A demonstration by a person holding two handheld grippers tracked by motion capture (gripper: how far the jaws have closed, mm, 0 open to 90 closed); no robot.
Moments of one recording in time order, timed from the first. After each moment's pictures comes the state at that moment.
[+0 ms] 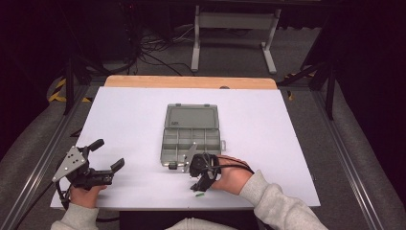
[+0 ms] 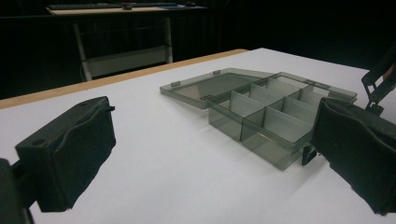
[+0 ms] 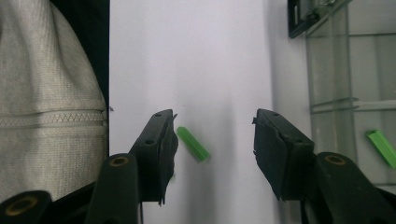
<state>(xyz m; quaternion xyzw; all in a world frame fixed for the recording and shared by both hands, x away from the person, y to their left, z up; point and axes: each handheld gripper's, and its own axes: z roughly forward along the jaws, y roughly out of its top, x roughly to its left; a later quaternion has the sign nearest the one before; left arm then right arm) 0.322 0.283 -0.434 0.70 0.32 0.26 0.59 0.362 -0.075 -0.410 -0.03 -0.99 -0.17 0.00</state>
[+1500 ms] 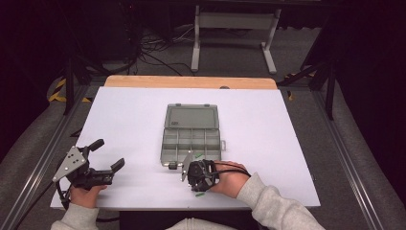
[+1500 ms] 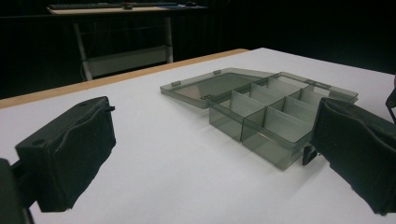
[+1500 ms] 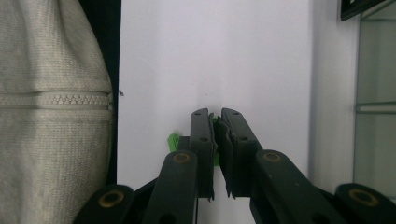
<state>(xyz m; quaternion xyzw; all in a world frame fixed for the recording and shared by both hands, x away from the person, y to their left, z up) 0.323 0.283 -0.434 0.70 0.32 0.26 0.59 0.353 -0.069 -0.424 0.00 -0.99 -0.13 0.01</state>
